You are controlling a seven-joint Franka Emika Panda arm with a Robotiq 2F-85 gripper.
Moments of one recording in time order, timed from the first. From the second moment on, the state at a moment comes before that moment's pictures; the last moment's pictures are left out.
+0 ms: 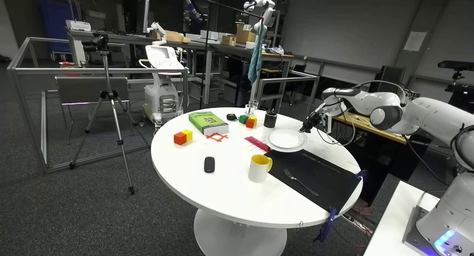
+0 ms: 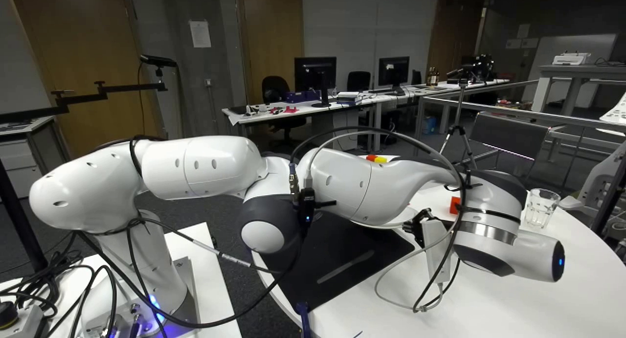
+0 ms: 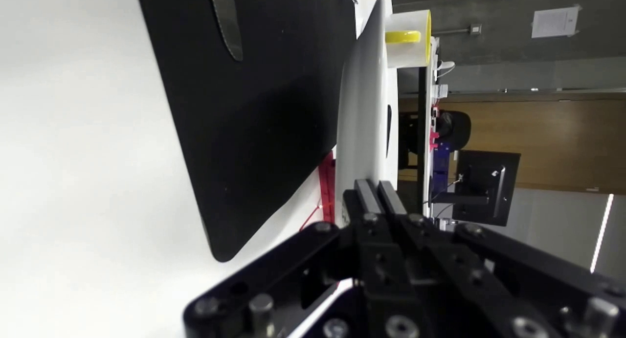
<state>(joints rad) -0.62 1.45 0.12 -0.54 0.84 1.29 -0.51</state>
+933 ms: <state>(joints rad) -0.64 1.45 0.12 -0.54 0.90 1.38 -0.48</state>
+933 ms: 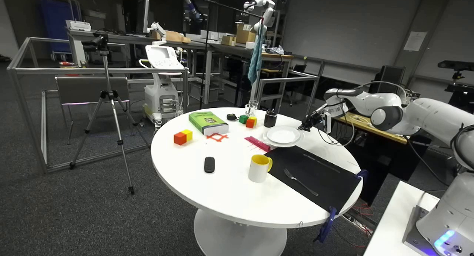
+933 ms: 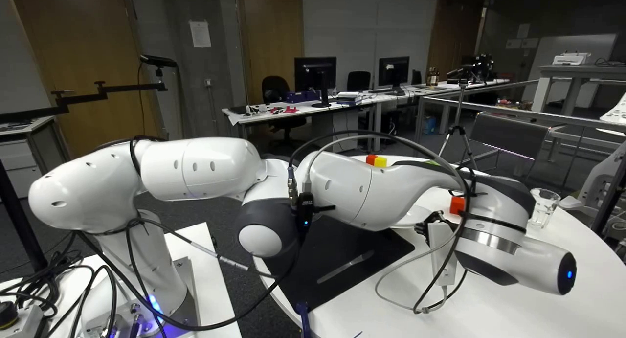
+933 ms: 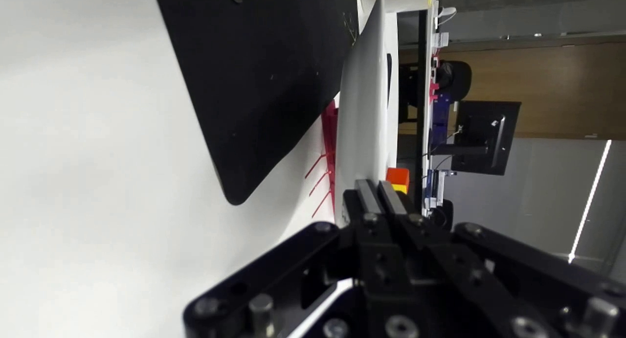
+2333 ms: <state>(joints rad) -0.65 1.46 0.12 -0.54 0.96 1.56 -0.44</state>
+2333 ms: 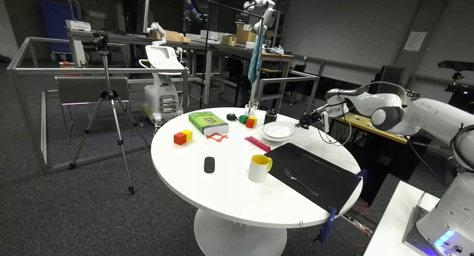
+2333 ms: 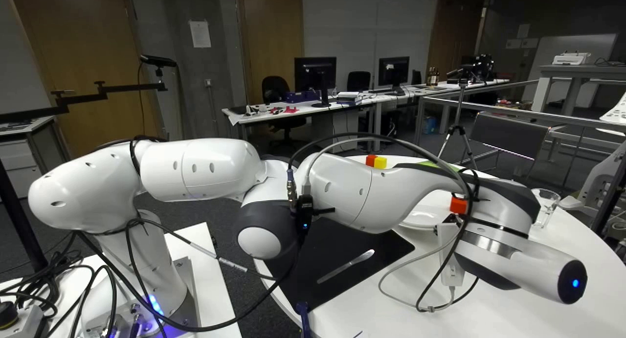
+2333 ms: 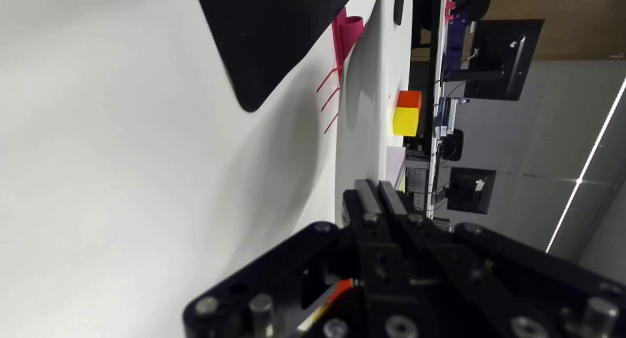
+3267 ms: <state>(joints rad) -0.64 1.47 0.16 -0.54 0.96 1.65 -0.41</state>
